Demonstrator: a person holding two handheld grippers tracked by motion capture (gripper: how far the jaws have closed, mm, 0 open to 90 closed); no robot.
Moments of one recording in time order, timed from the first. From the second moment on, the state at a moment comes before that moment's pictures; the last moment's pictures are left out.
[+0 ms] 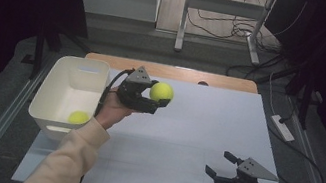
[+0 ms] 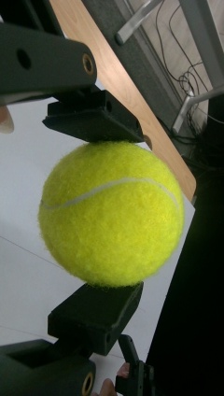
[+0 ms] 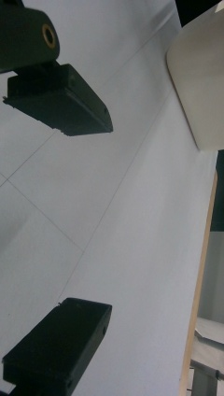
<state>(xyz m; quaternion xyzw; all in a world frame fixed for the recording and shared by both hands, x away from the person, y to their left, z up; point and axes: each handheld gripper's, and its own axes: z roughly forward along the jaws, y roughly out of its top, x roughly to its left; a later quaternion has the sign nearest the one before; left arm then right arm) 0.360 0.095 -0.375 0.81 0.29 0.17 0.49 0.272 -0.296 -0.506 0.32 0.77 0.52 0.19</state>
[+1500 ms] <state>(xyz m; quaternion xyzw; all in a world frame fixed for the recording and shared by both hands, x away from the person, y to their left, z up) 0.346 0.146 -0.362 0.78 0.33 0.21 0.49 0.271 -0.295 -0.506 0.32 0.77 0.52 0.19</state>
